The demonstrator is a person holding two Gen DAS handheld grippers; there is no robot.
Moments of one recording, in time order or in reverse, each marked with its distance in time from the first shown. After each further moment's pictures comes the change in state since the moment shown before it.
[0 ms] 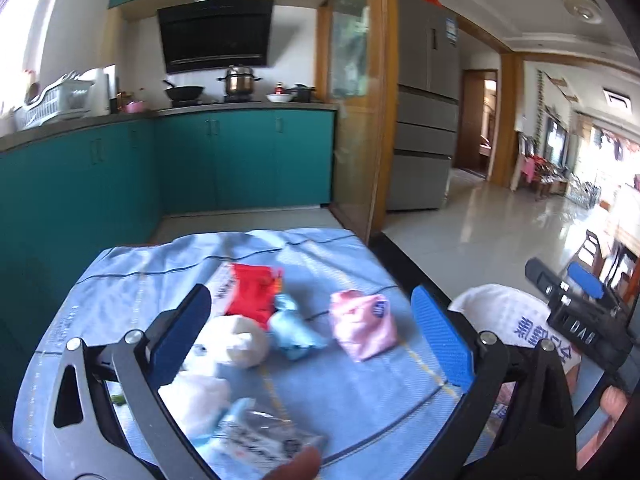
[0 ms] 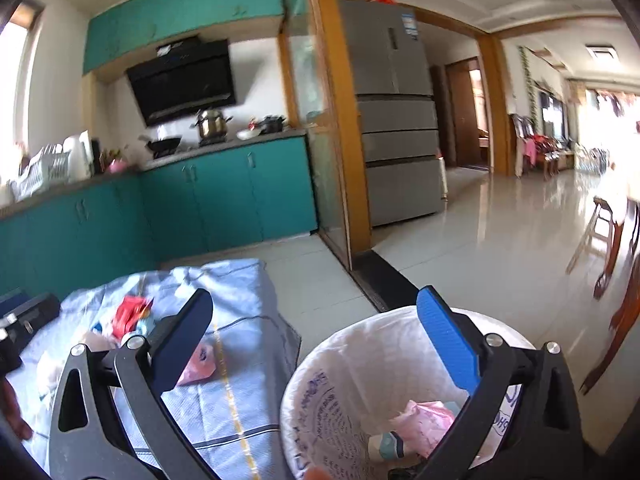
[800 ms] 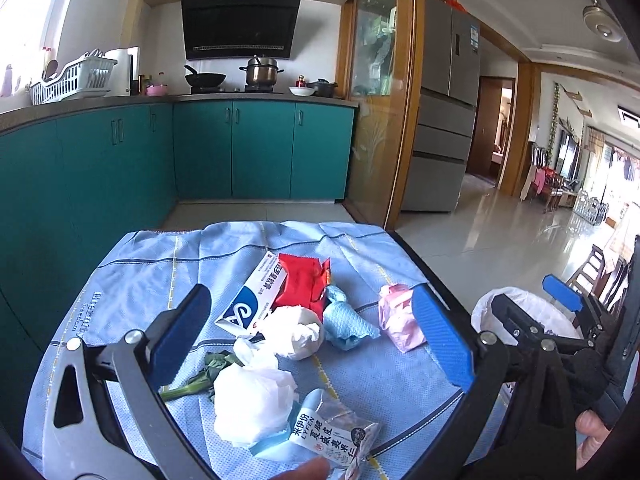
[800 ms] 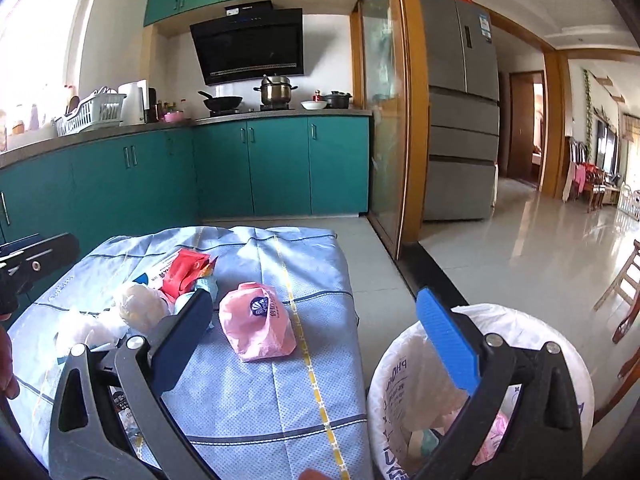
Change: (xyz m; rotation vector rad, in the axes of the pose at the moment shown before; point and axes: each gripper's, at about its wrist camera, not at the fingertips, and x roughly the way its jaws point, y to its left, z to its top) left arm -0.007 0.050 -0.004 -0.044 0.029 0.023; right arm 0.009 0.071 -0.017 -0.160 0.059 0.155
